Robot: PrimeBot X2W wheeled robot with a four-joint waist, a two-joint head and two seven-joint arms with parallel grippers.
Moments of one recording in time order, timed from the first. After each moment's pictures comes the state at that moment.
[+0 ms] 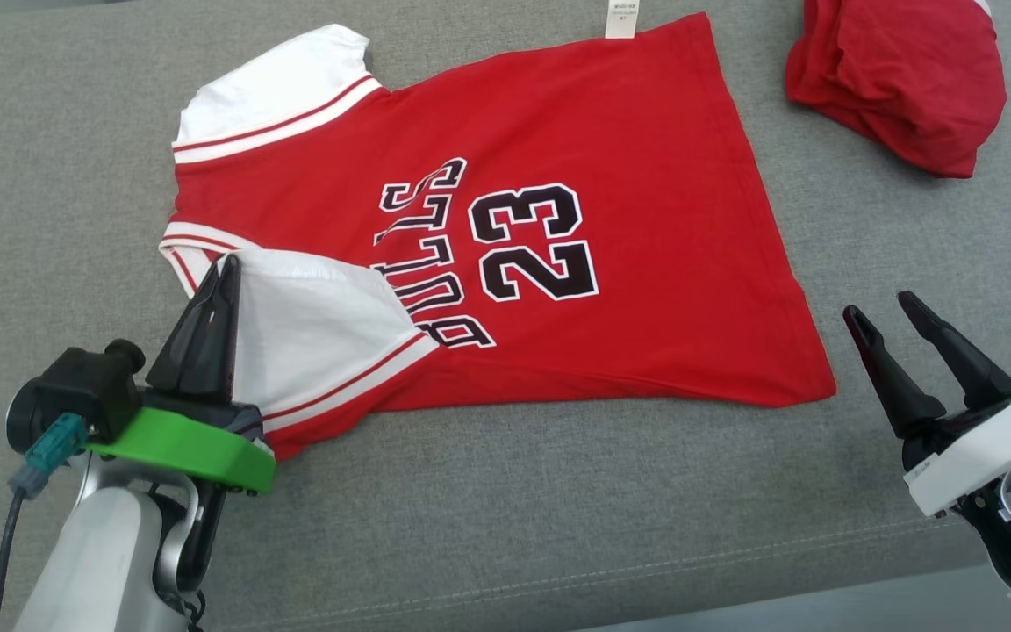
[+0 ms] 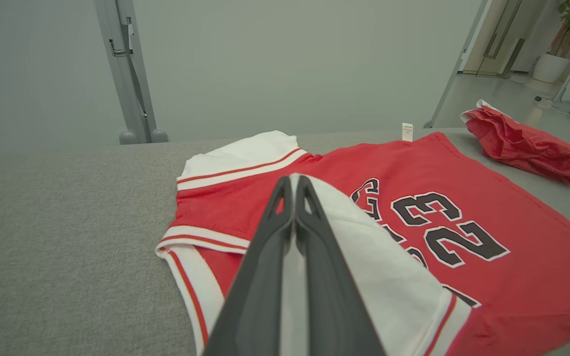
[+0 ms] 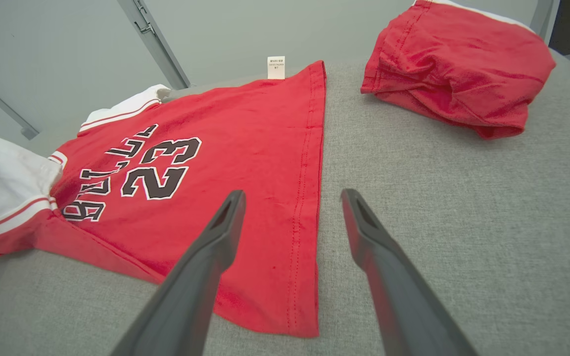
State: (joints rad) left arm -0.28 0.20 -0.26 0.17 -0.43 -0.12 -0.25; right arm -0.12 -0.61 0.47 0.05 0.81 0.05 -0.20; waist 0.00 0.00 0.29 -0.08
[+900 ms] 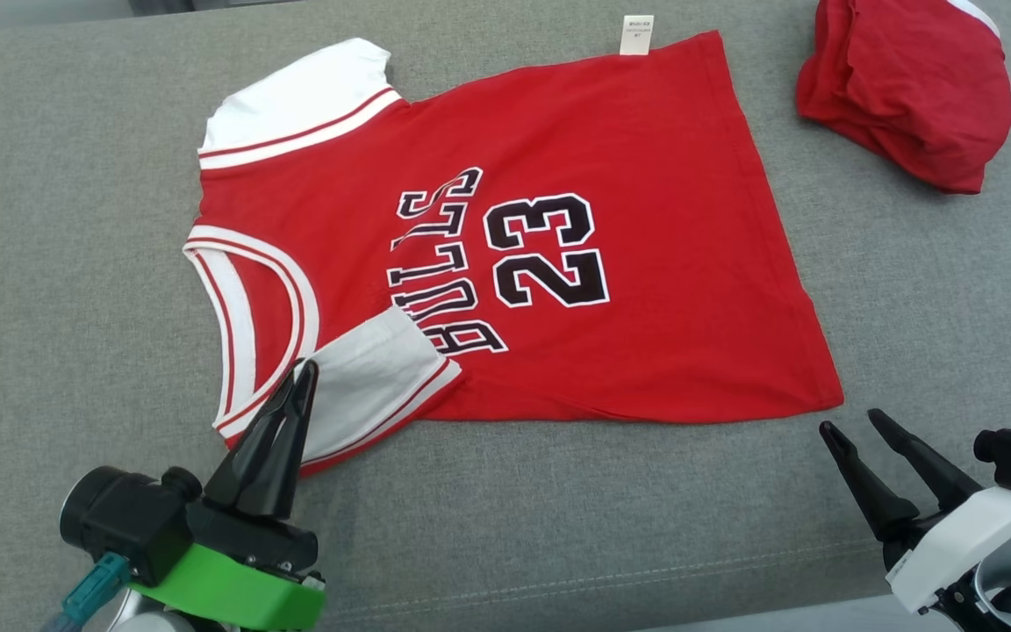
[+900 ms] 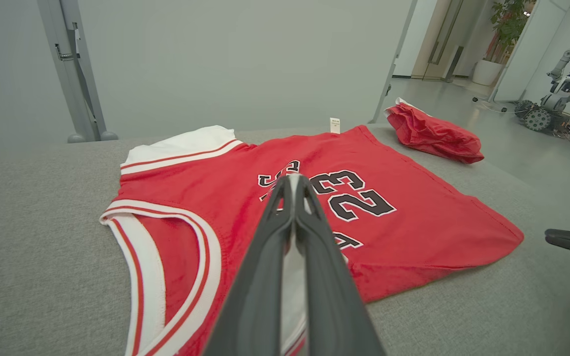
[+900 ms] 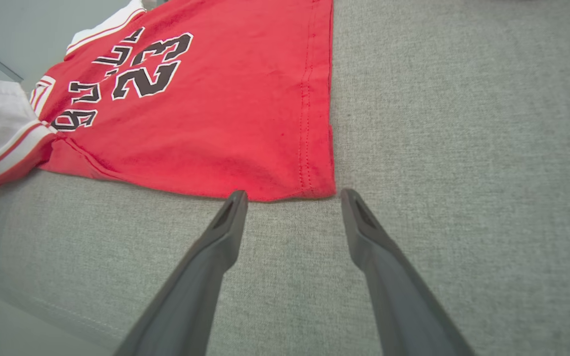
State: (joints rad) left arm 0.01 0.25 -0.33 -0.17 -0.41 -0.12 -0.25; right arm 0.01 -0.59 0.54 0.14 0.82 0.08 -0.21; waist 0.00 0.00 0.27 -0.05
